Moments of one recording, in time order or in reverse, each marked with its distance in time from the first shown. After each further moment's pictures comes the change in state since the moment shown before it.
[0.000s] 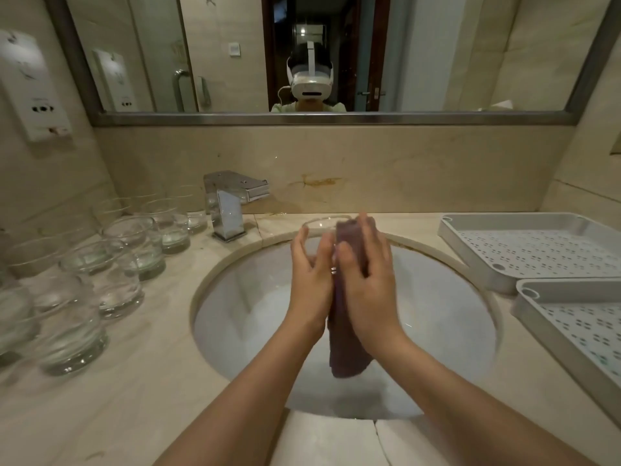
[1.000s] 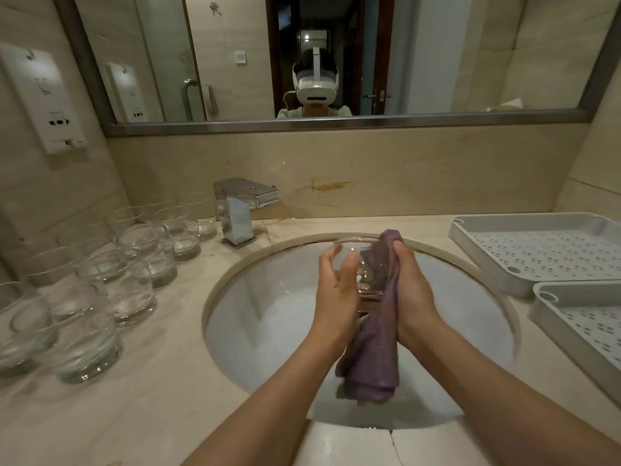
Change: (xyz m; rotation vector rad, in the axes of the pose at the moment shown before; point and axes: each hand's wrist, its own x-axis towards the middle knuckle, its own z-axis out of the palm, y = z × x) left_hand -0.014 0.001 0.011 0.062 -0.095 -0.080; right_hand 0.021 0.009 -0.020 0.645 0.037 0.709
